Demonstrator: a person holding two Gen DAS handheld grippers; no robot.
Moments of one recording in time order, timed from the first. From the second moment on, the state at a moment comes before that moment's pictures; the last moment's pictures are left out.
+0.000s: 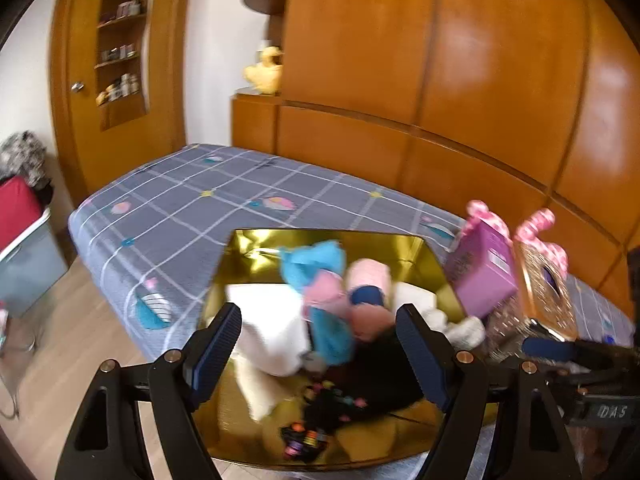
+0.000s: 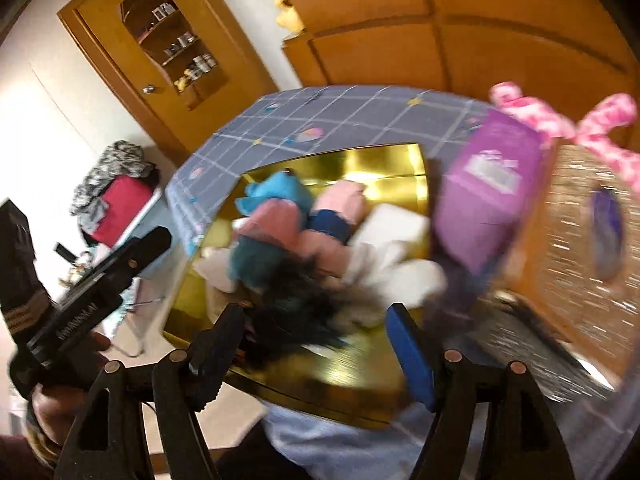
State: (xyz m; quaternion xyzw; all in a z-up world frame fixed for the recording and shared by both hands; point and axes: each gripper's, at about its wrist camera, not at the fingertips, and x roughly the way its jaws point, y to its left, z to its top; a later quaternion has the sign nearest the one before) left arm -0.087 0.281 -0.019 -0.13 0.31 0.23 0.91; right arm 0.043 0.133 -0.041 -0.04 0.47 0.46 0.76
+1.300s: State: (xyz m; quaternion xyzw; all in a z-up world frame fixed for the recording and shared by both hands) left arm 0.035 -0.047 -0.049 0.09 0.39 -0.21 0.89; right arm 0.079 -0.328 -0.033 0.18 0.42 0.00 0.89
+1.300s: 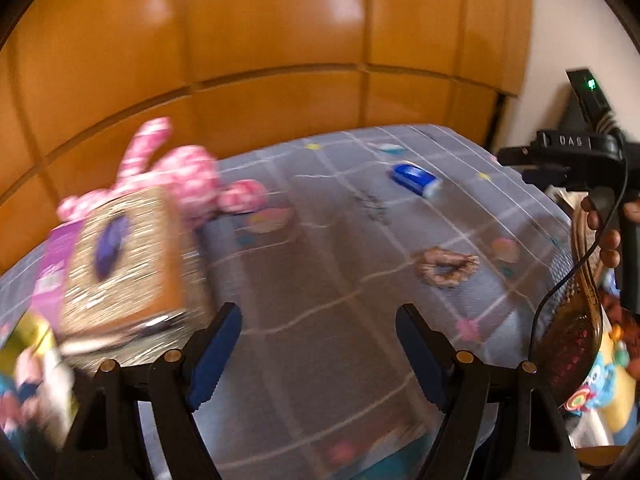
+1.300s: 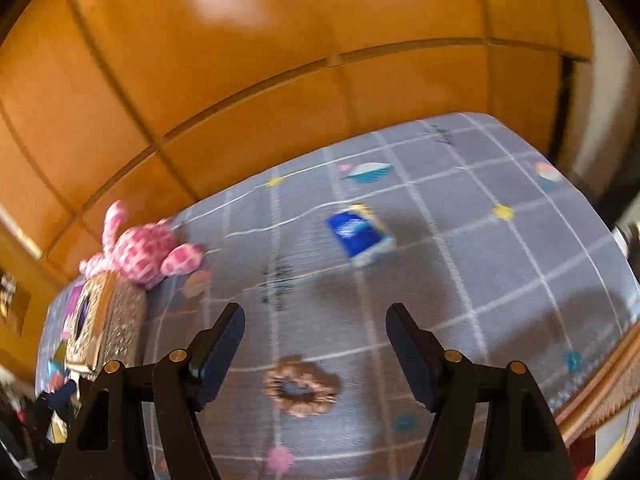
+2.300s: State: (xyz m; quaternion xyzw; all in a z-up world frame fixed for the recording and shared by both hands) left arm 0.095 -0.163 -0.132 0.07 0.47 -0.35 0.81; right arm 0.142 -0.375 -0.077 0.21 0.47 -0.02 0.86
